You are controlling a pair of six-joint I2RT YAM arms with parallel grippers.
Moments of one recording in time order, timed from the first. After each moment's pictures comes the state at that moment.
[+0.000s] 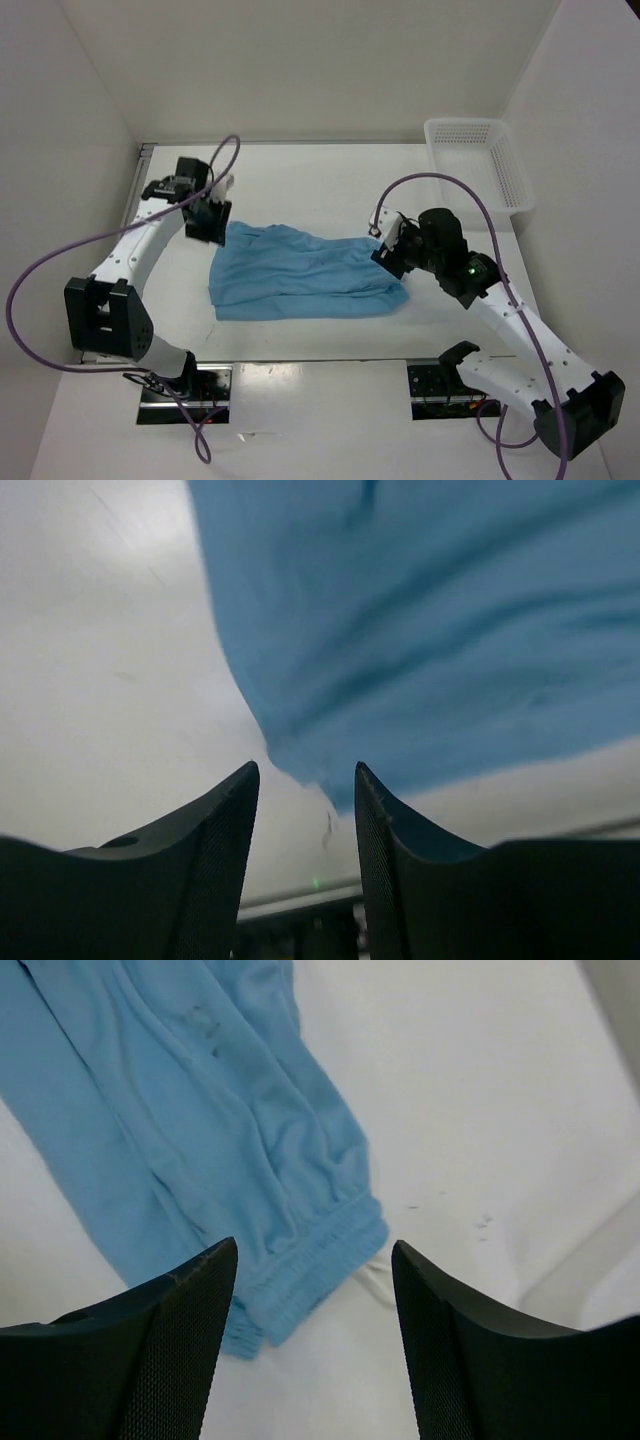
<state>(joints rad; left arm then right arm) -0.11 1.52 1.34 -0.95 0.06 0.07 0.49 0.92 0.83 -0.50 -0.21 -0.59</state>
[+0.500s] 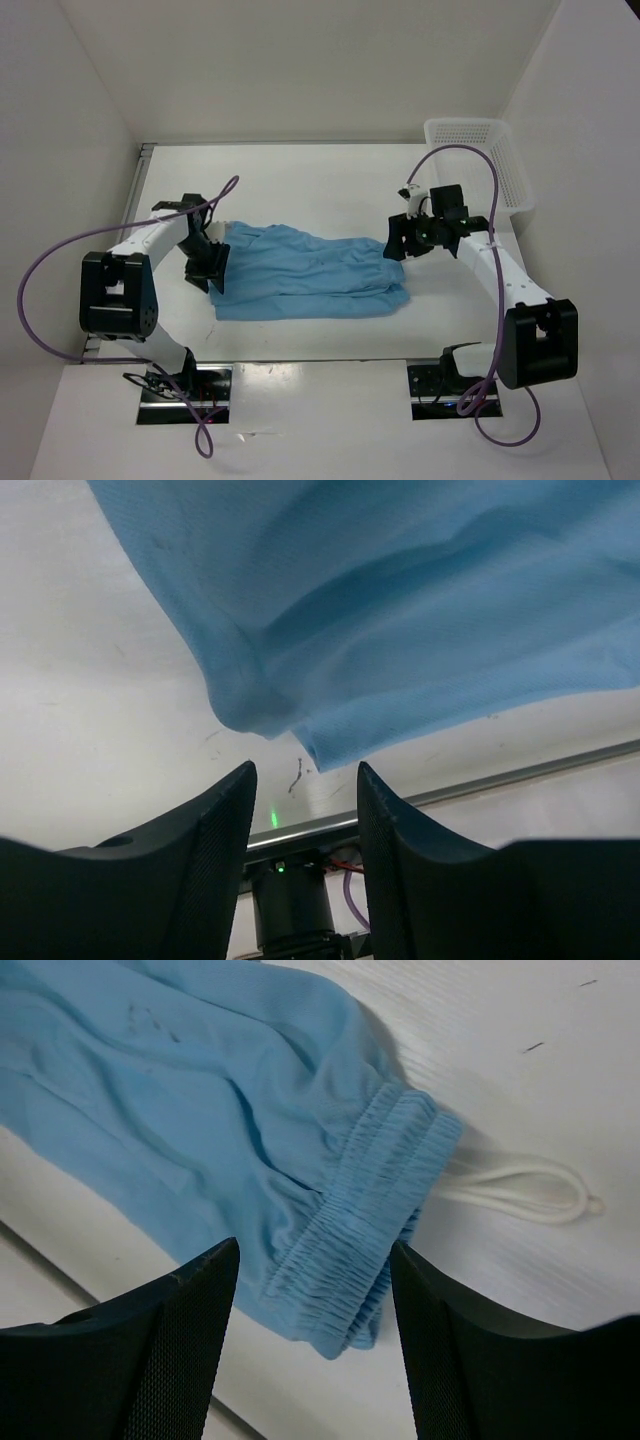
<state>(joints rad) -0.03 1.60 1.06 -1.06 0.20 0.07 0.14 1.30 0.92 -0.56 -0.45 -0.11</state>
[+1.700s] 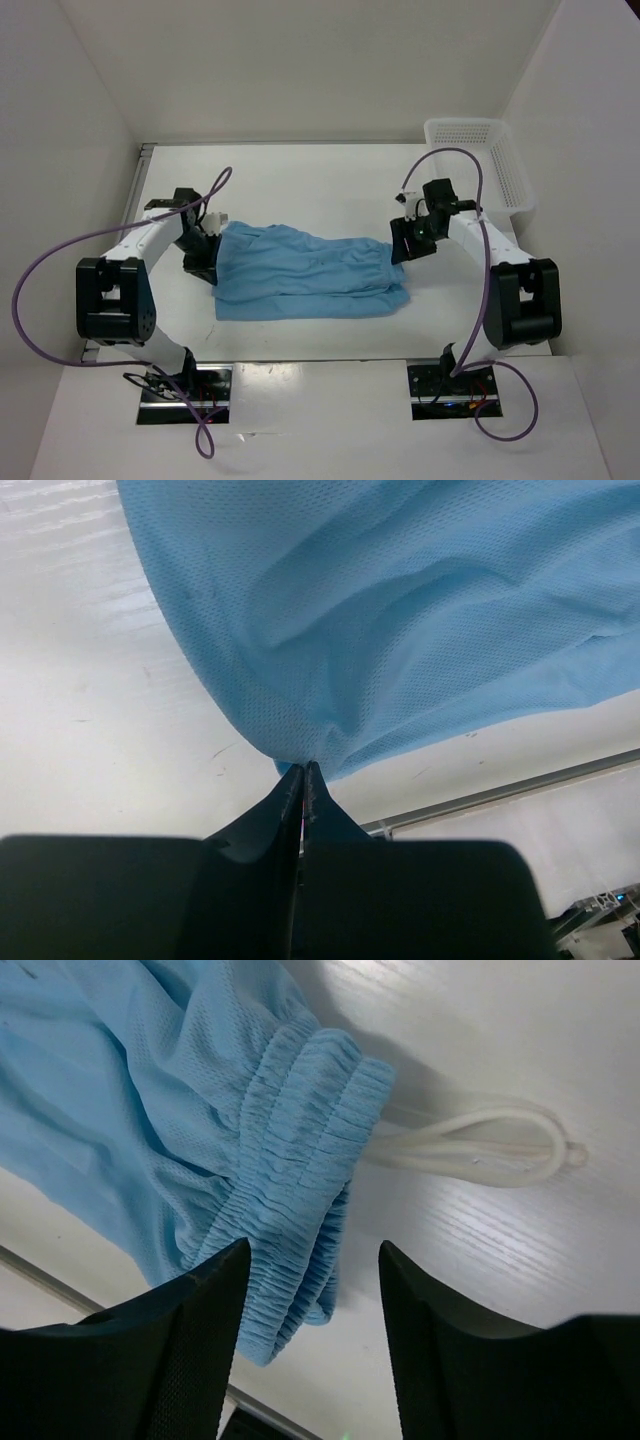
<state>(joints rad) 0.01 1.59 1.09 -1.01 0.24 0.07 0.11 1.51 1.03 -0.71 -0.37 -0.13</state>
